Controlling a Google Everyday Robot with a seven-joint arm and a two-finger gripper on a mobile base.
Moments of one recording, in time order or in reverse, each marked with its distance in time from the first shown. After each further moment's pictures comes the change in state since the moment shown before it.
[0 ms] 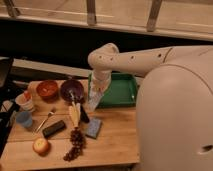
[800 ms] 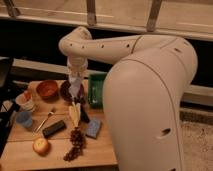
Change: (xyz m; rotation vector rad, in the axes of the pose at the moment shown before) arm -0.060 0.148 -0.045 -0.076 -0.174 -0.257
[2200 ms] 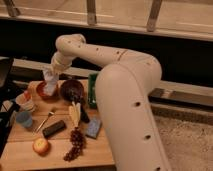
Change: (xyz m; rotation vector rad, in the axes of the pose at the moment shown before) arm -0.032 0.115 0.071 -0.414 0.048 -0.124
